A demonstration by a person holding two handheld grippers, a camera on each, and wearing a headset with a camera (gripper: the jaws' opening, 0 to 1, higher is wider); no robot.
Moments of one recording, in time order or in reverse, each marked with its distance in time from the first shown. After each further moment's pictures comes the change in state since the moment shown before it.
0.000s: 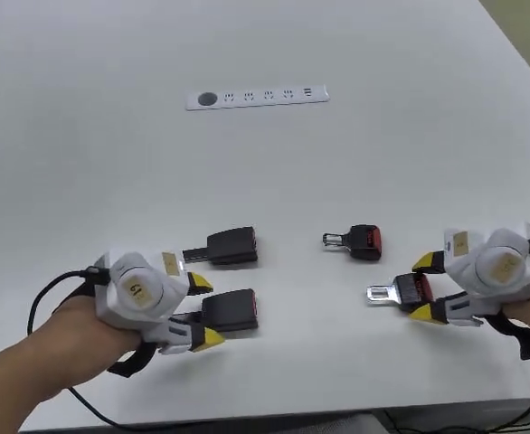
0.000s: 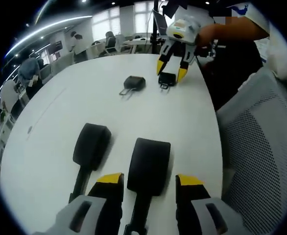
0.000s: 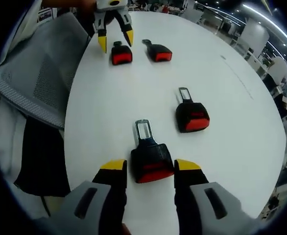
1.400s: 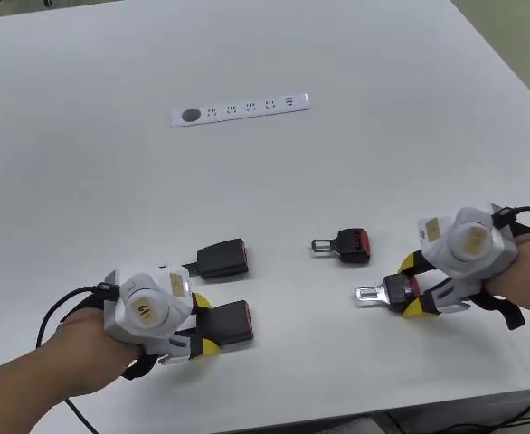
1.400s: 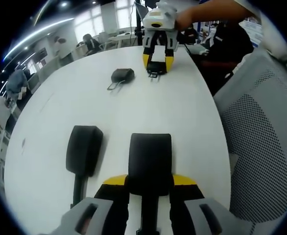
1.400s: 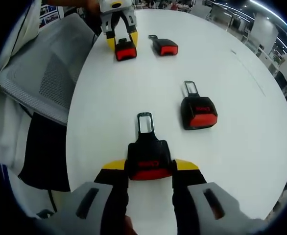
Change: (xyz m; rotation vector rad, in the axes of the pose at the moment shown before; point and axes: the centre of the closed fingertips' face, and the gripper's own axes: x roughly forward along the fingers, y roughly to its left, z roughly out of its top) left arm 0.014 0.005 -0.011 0.111 0.063 -0.034; right arm 0.008 -0.002 -0.004 0.012 0.018 0.119
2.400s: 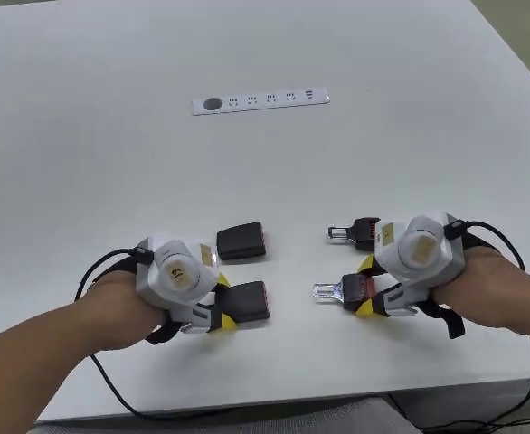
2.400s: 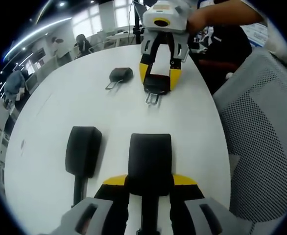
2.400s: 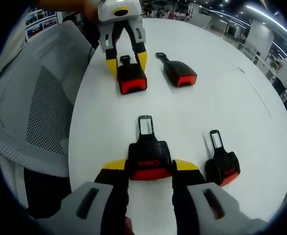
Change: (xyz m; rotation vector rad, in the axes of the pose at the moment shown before) left arm 0.001 0.000 -0.001 0.012 0.016 -0.011; right arm 0.043 0.032 0.089 -0.004 -0.104 -0.034
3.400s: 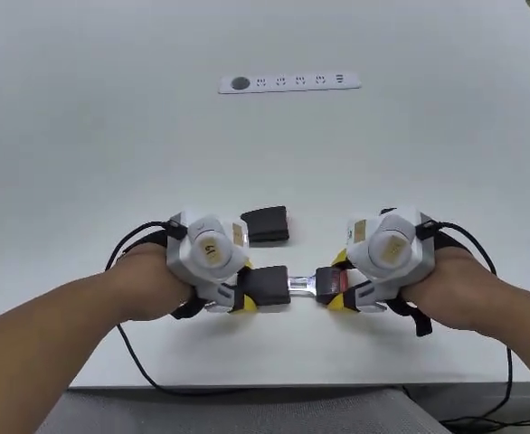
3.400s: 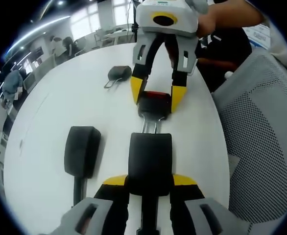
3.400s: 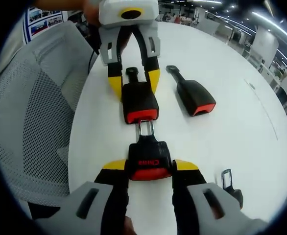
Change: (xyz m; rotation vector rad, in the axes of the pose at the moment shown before) left arm 0.000 -0.003 0.003 0.002 0.026 -0.020; right arm 0.029 0.015 0.047 -0.056 -0.029 0.014
